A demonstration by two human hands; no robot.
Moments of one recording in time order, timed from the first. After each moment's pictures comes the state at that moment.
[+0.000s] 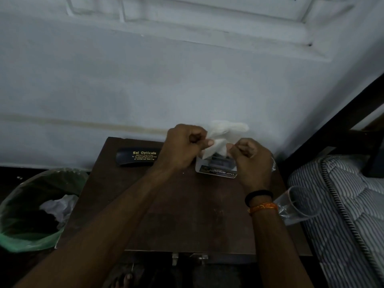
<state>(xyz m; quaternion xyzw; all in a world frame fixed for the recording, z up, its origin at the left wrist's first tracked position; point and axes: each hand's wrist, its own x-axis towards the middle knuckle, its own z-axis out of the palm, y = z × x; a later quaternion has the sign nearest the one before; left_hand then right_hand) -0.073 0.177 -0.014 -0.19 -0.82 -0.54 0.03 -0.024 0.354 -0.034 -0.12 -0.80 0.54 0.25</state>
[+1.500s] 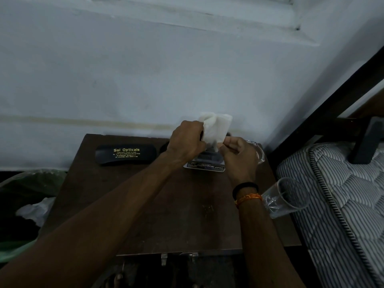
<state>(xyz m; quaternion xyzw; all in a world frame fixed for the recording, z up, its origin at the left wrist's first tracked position) -0.112 0.234 -0.049 -0.23 -0.92 -0.32 0.04 -0.038 0.366 -0.064 -0.20 -0.79 0.53 0.22</state>
